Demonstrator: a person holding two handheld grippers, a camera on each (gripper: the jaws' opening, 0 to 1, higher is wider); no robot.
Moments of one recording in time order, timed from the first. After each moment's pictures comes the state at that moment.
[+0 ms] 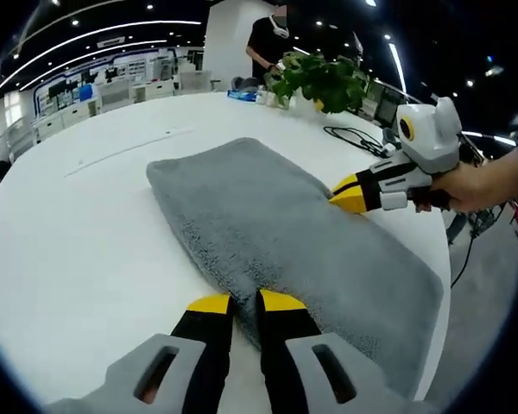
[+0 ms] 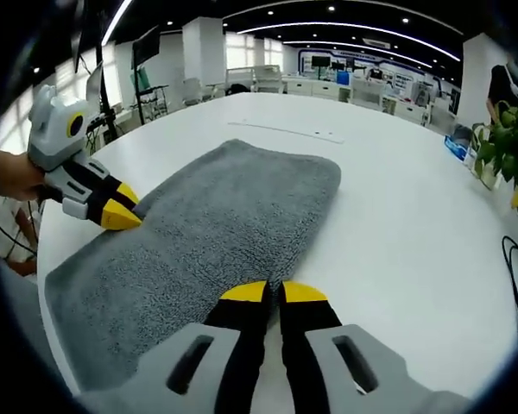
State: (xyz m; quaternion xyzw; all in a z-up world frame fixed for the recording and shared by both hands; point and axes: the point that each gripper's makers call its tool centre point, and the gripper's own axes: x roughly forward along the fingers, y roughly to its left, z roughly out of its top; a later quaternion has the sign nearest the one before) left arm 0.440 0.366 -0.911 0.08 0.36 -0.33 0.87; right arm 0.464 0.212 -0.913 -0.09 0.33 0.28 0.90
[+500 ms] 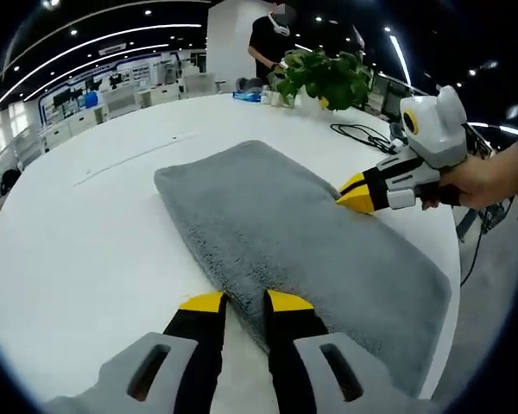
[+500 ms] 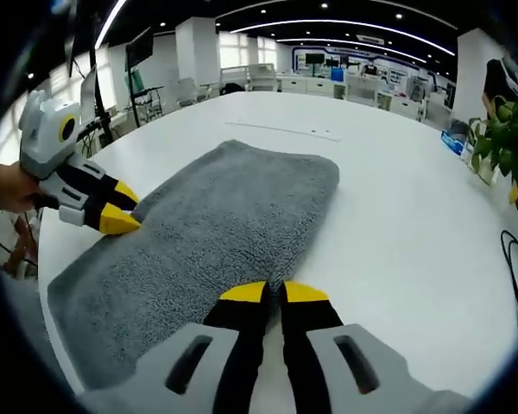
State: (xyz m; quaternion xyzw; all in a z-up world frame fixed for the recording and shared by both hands) left arm 0.444 0.373 -0.902 0.10 0.35 -0.30 0.88; right arm 0.464 0.211 -0.908 -0.09 0.34 0.27 0.90
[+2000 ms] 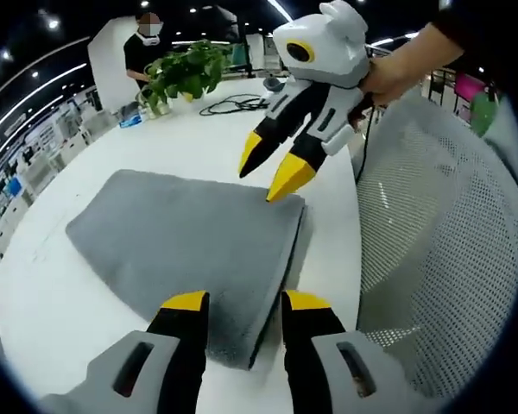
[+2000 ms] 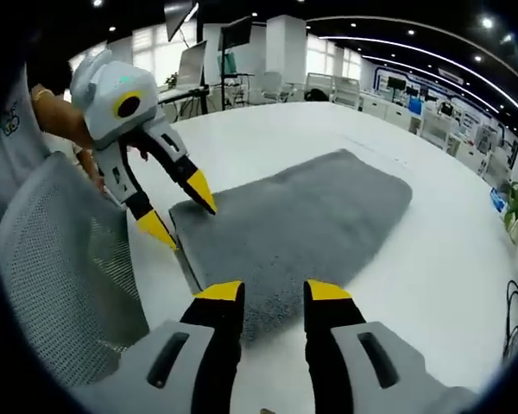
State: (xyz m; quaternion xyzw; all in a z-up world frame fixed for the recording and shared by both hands) left arm 0.287 0.319 -0.892 0.28 0.30 -0.50 0.77; right arm 0.308 0.243 -0.872 -0.17 0.29 0.46 0.82
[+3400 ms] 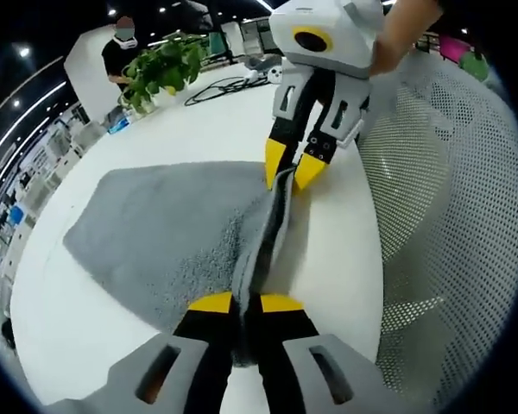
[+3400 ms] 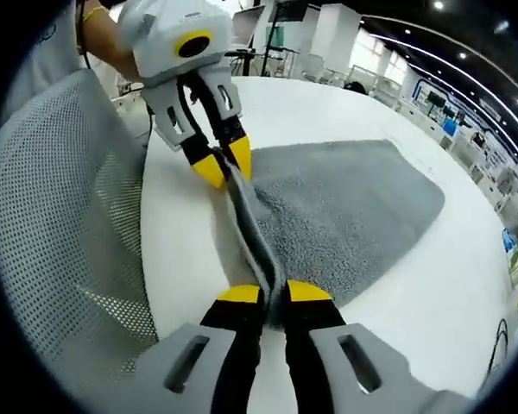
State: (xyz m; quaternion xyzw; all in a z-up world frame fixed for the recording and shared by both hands) left arm 0.296 0.324 -0.910 0.33 0.28 -0.49 0.76; right arm 0.289 0.240 -0.912 -0.26 0.30 0.48 0.78
